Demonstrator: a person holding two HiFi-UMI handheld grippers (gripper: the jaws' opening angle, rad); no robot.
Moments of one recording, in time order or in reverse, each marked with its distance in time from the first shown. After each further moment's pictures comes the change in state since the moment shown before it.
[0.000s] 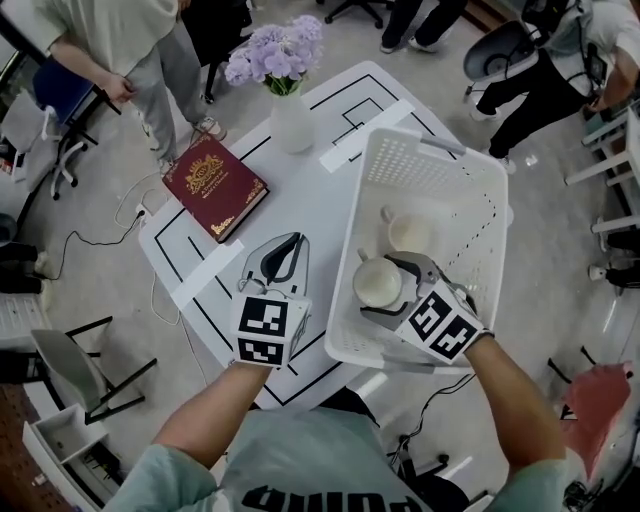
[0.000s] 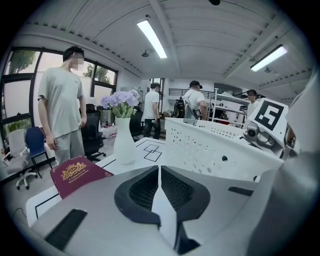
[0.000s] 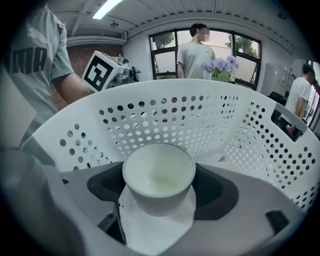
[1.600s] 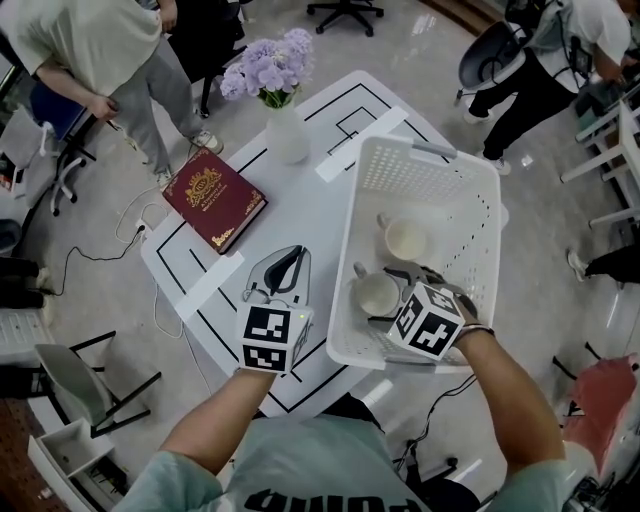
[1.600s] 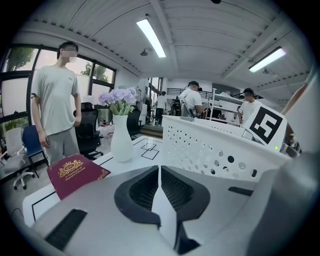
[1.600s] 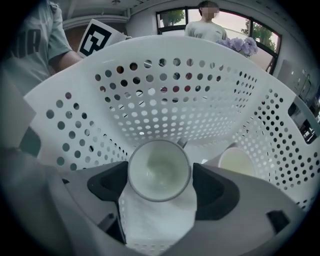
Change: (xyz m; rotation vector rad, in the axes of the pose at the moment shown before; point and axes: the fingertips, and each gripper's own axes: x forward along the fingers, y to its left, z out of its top) left arm 0.001 -0.006 -0.008 -0.003 0.006 -0.033; right arm 0.017 0.006 -0.038 -0.076 0.233 0.025
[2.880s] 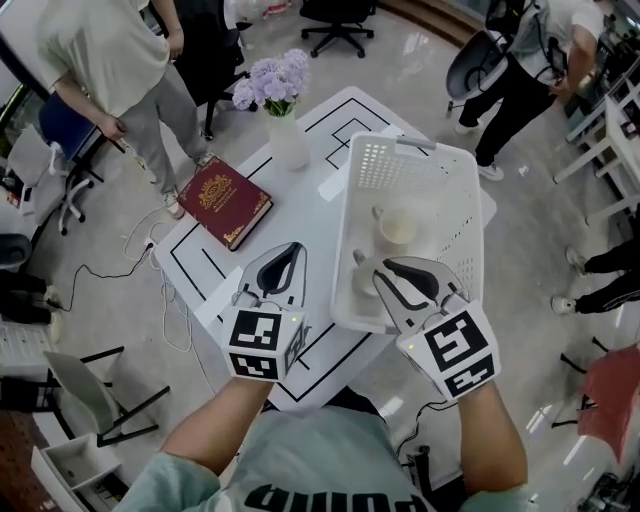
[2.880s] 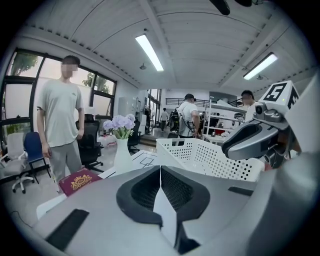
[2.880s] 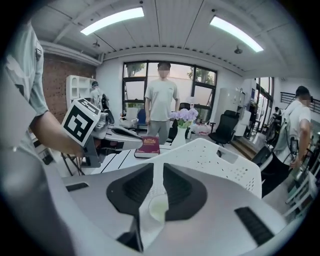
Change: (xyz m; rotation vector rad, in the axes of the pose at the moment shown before) left arm -0.077 -0.022 0.053 0.013 -0.114 -0.001; right arm -0.161 0.021 0.095 0.308 -0.528 -0.408
